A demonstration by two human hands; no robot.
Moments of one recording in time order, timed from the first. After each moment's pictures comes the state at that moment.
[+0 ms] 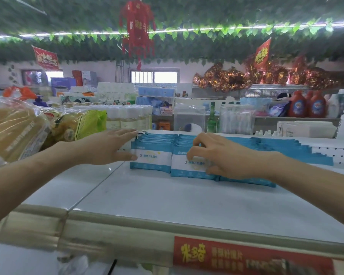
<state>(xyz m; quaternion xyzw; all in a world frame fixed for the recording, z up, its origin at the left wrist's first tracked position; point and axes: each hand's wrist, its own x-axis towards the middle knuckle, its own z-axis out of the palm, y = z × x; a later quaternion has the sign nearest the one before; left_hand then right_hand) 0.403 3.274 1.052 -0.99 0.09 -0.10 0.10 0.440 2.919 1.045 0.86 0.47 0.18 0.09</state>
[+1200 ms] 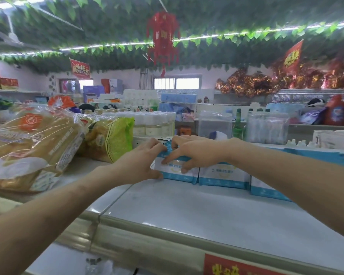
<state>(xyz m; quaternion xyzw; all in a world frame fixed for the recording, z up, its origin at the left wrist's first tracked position) 0.405 3.271 1.015 -0.97 0.12 -0.22 -0.01 0.495 3.057 1.066 0.81 0.57 0.11 0.10</state>
